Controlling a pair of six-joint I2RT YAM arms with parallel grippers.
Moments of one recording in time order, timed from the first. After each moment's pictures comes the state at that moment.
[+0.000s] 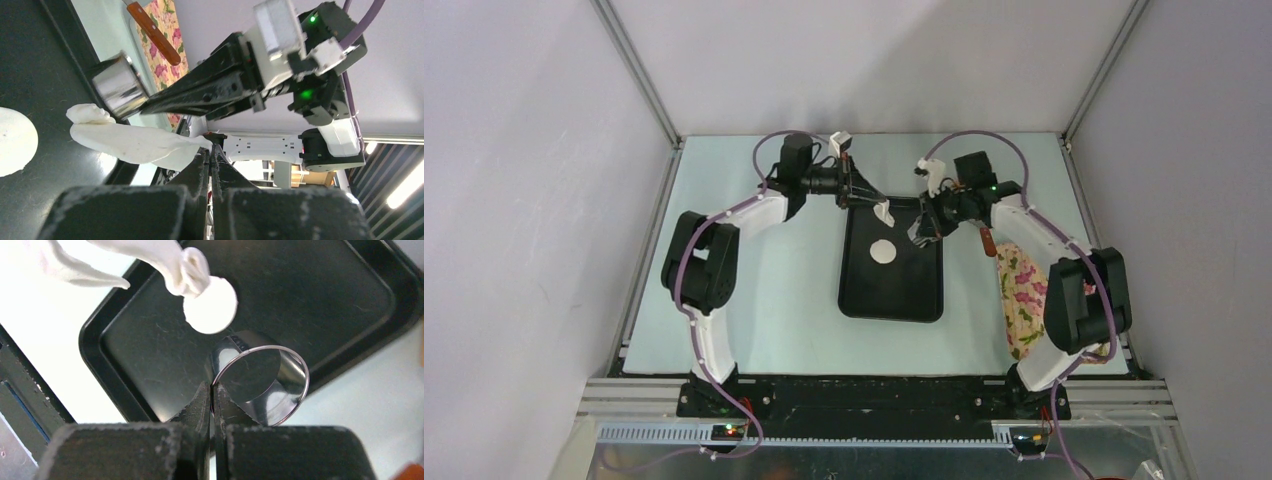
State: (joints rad) left arm -0.38 1.94 1.35 0.27 1.09 -1.13; right arm 0.33 1.66 1.25 -0.51 -0.55 -0.21
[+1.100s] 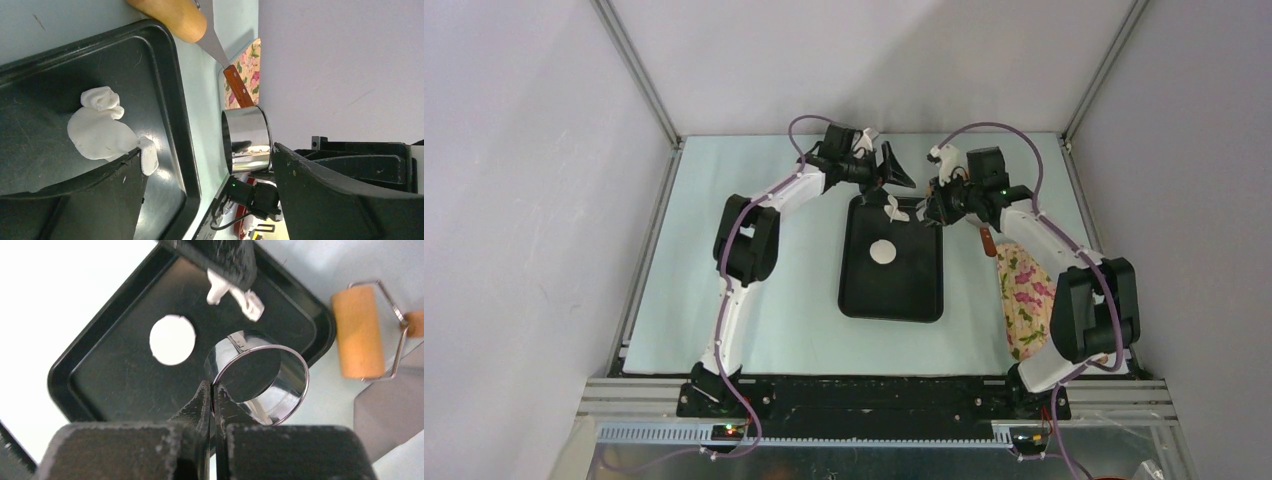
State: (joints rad) left arm -0.46 2.34 1.95 -0.26 0.81 -0.85; right arm 0.26 1.57 1.20 -0.40 -0.49 -0.19
